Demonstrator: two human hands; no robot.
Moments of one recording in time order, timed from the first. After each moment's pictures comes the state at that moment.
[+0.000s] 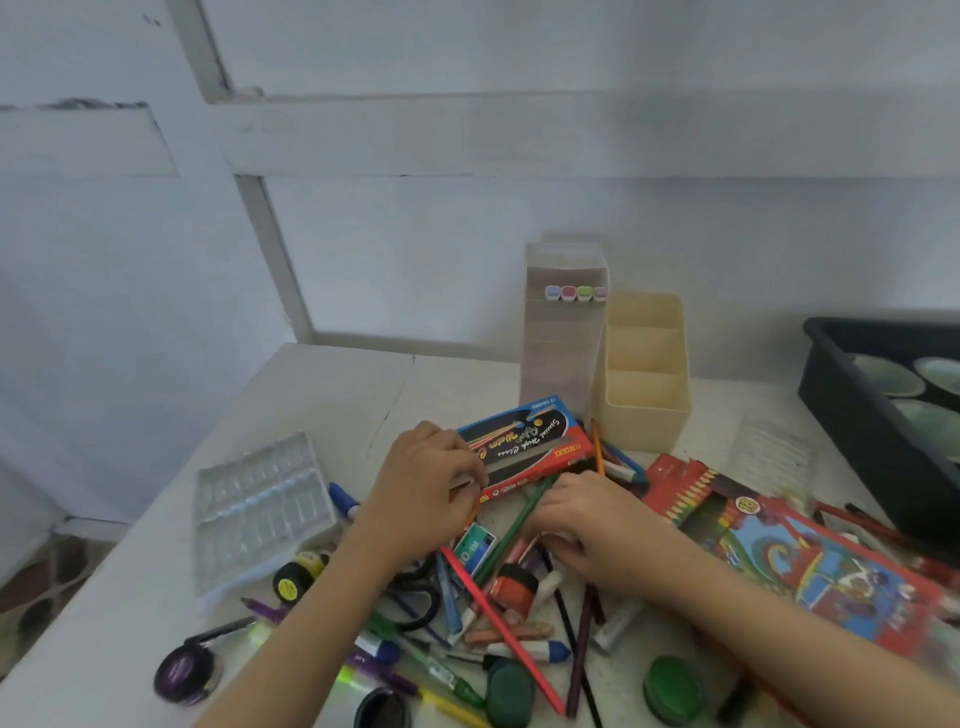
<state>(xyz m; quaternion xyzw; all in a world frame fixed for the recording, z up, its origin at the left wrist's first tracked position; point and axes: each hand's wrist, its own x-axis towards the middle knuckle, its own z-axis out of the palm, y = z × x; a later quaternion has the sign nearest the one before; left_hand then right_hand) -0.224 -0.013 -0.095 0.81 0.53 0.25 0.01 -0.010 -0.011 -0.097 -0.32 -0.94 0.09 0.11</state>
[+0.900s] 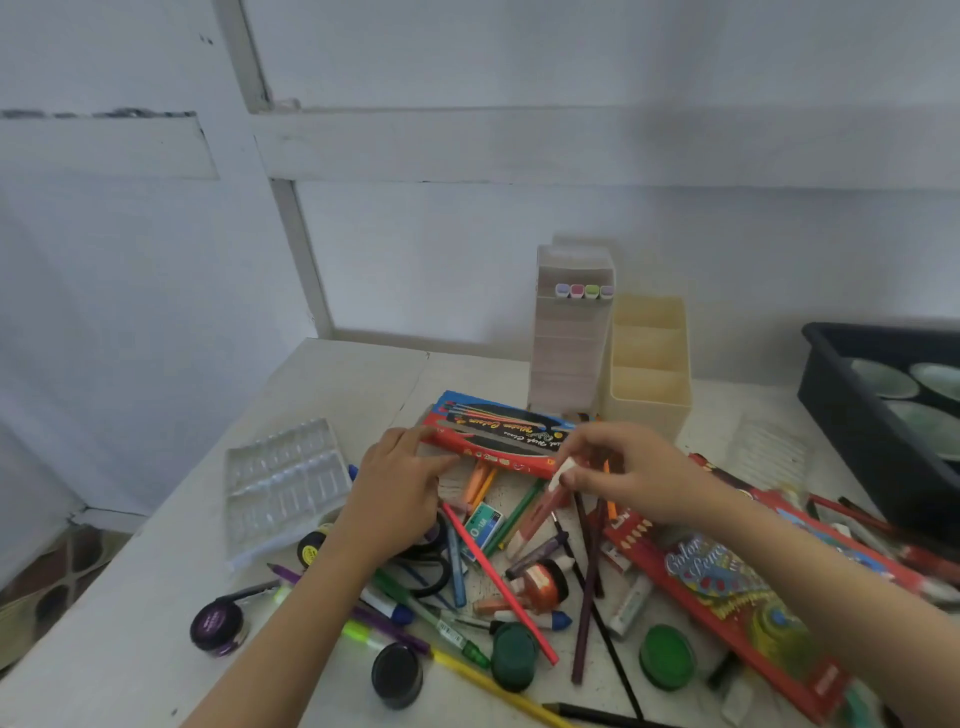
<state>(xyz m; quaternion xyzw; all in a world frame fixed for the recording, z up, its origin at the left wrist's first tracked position) -0.248 -0.044 -0.104 0.76 0.62 0.20 -0.02 0.007 -0.016 -0.050 -0.41 -0.83 0.31 0.22</state>
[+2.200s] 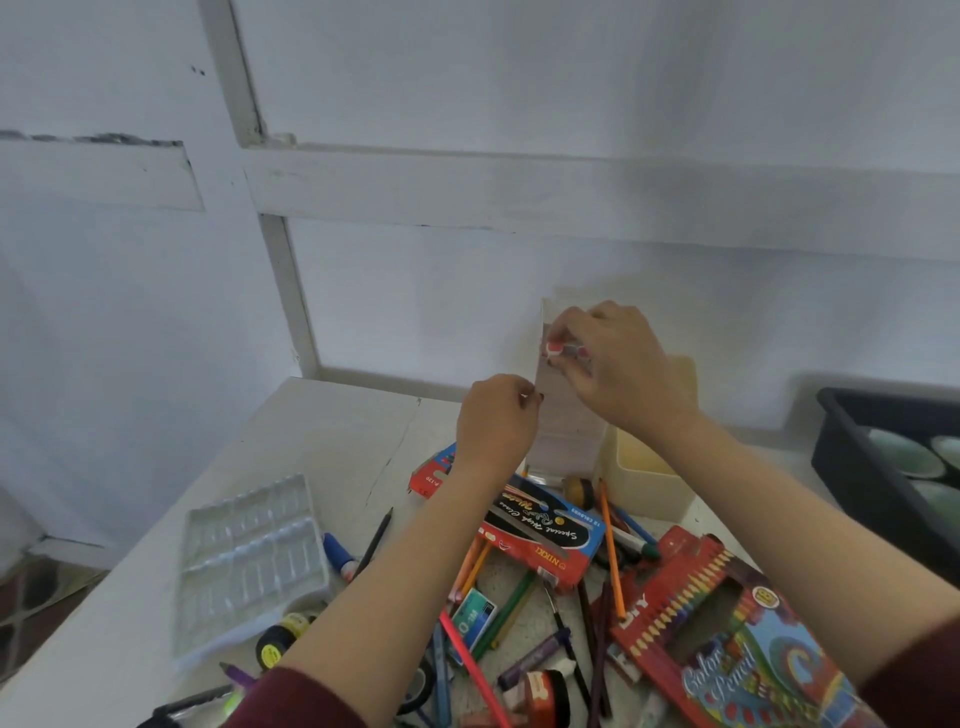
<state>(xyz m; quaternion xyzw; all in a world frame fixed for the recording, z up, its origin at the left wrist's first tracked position) -0.162 0.084 -0.043 0.65 0.64 0.40 0.11 -0.027 0.111 0.008 -0.38 -0.85 -0.13 0.34</state>
